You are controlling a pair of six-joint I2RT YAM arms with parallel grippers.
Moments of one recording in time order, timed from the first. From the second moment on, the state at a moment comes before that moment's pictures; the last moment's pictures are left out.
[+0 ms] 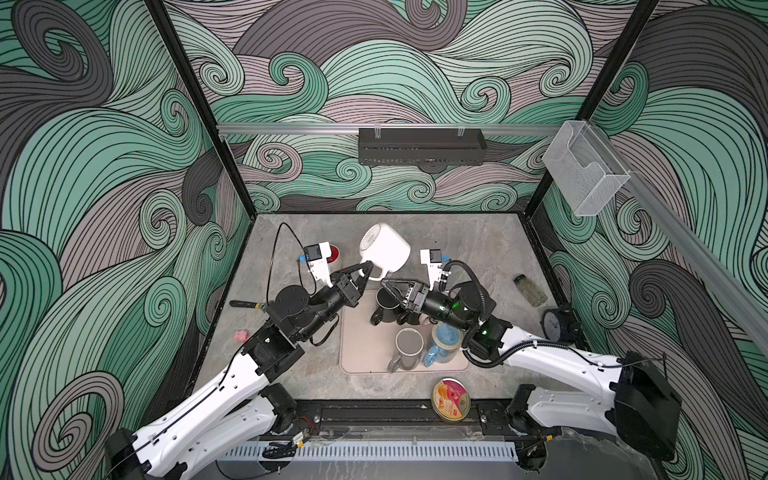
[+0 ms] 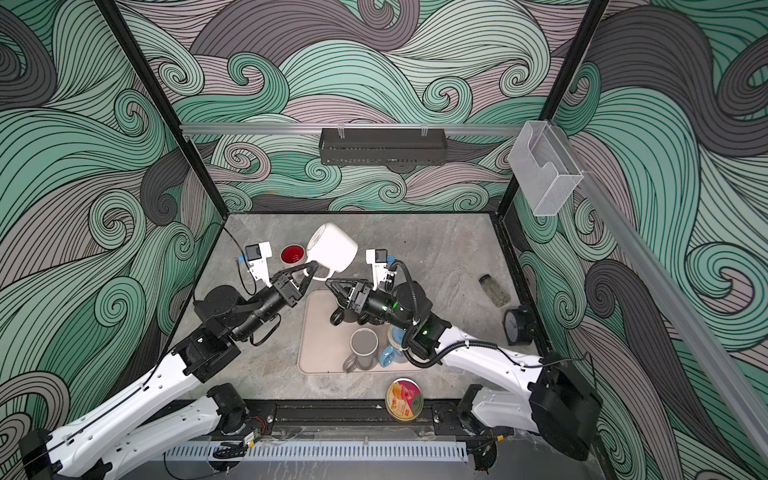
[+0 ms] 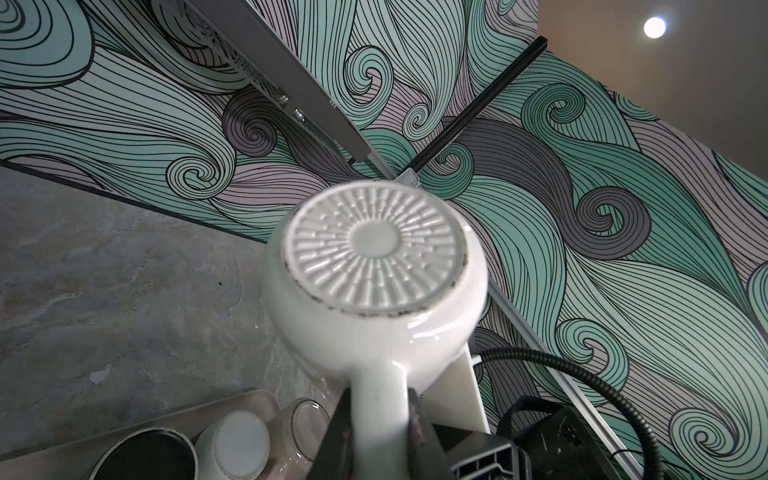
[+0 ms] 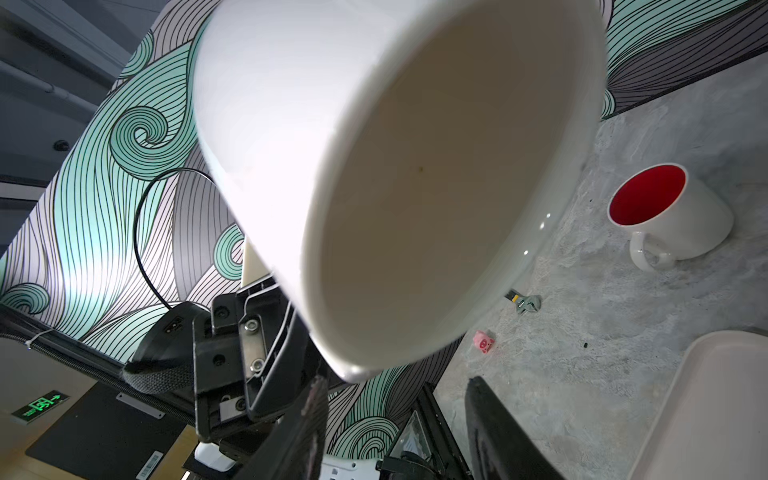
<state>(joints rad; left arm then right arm) -0.73 0.77 0.69 0.19 0.00 -0.82 0.90 1.22 0.67 0.69 -0.26 1.02</state>
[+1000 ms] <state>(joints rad) -0.72 0.81 0.58 0.49 0.05 -1.04 0.84 1.41 0.76 1.01 -0.33 1.24</state>
